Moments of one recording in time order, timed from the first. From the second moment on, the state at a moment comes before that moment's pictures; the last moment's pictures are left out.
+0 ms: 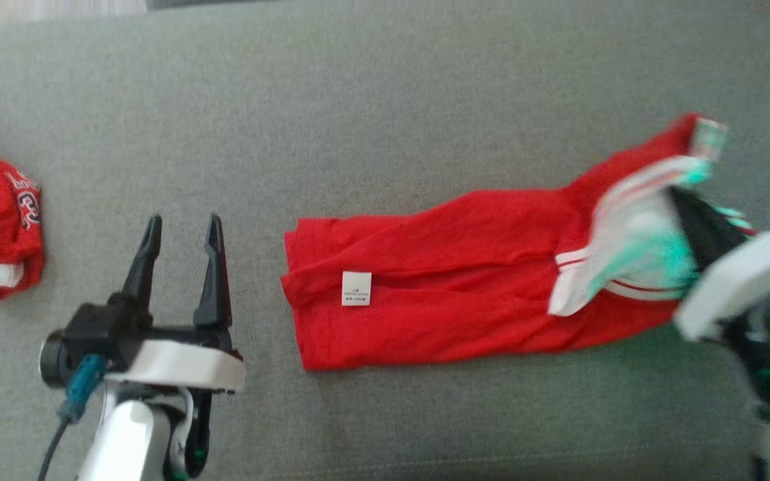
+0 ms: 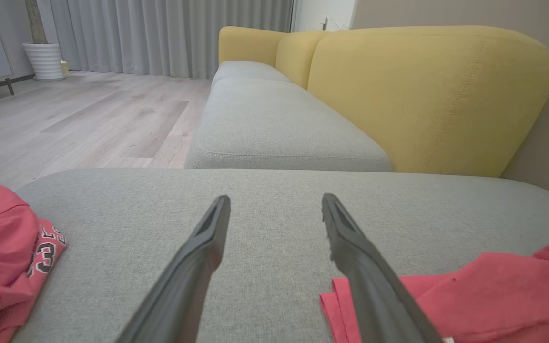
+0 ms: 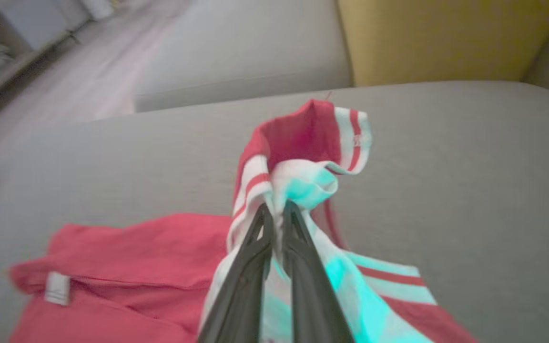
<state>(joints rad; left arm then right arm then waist) -0.10 0.15 -0.24 0.04 -0.25 0.12 -0.26 -0.14 -0.19 -0.07 -0.21 0.38 0.12 0.66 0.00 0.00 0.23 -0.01</state>
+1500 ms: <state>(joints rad) -0.10 0.09 -0.25 0.10 -0.23 0.08 -0.26 -0.46 -0.09 0.45 0.23 0.55 0.12 -0.08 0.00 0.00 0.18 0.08</state>
